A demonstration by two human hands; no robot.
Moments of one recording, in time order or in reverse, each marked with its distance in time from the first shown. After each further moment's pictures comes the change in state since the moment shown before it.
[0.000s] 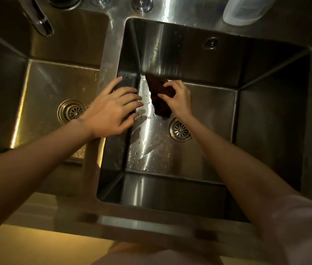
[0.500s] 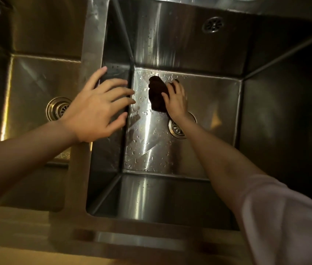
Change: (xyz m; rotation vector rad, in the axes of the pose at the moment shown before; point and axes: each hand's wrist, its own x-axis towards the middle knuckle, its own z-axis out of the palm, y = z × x) left_hand 0.005 -0.005 0.007 0.007 0.018 0.016; right_hand 0.008 0.084 0.050 -0.437 -0.185 0.110
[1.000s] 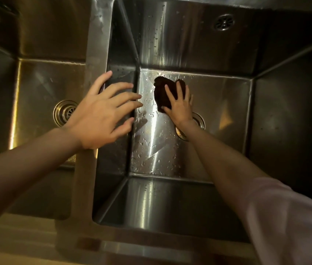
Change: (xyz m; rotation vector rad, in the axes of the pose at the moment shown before) left_hand 0.001 -0.002 -0.002 0.028 -0.072 -0.007; right_hand -0.002 0.004 0.021 -0.239 -0.146 -0.046
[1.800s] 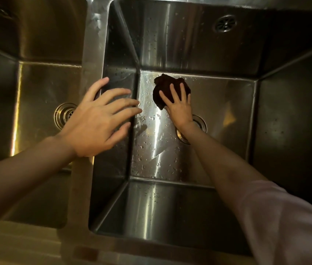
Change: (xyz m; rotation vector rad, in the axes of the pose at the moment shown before) left_hand 0.001 -0.002 -0.001 -0.003 -0.029 -0.003; right_hand 0.010 0.006 0.008 -0.178 0.021 -0.169
